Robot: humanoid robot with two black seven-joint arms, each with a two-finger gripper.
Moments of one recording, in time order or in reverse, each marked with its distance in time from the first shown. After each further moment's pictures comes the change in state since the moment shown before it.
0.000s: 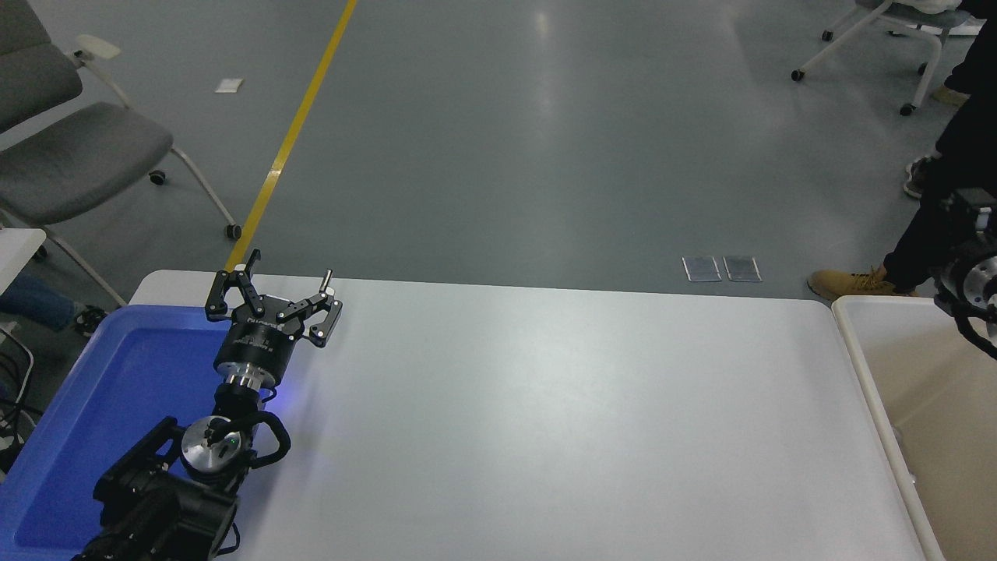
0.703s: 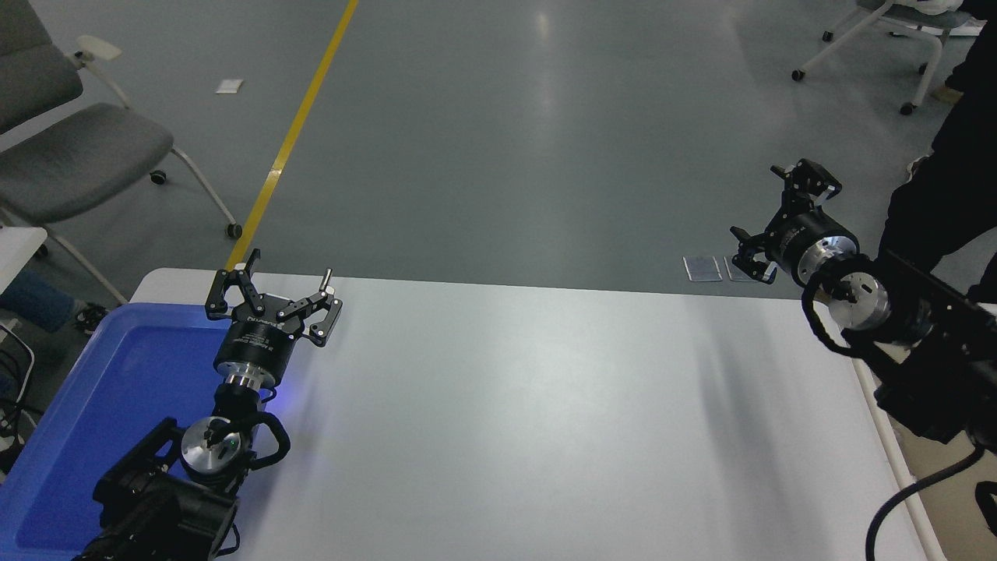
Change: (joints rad) left arm 0.000 0.000 0.000 0.000 0.000 0.000 0.000; right arm -0.210 0.303 0.522 0.149 0.084 0.113 0.004
